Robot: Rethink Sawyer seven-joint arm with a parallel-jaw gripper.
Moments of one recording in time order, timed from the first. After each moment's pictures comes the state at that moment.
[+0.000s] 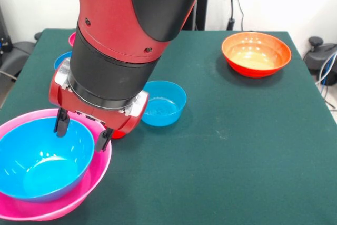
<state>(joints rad) -0.23 0.09 -0.32 0.02 -0.06 1.47 1.76</state>
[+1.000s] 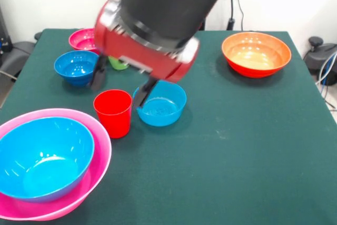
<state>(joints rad) -0.12 -0.10 -0.36 0.24 -0.06 1.47 1.76</state>
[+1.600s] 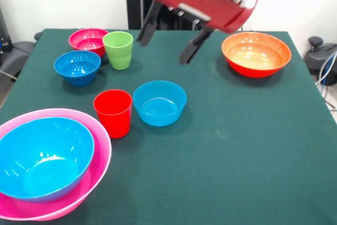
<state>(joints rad) -0.01 -0.25 -0.39 0.46 -0.06 1.47 1.76</state>
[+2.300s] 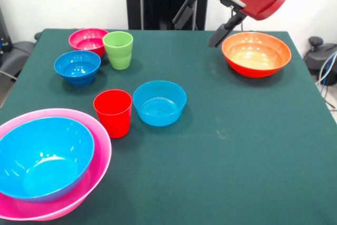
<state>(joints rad) 0.11 -0.31 -0.46 0.67 -0.06 1.38 1.85</state>
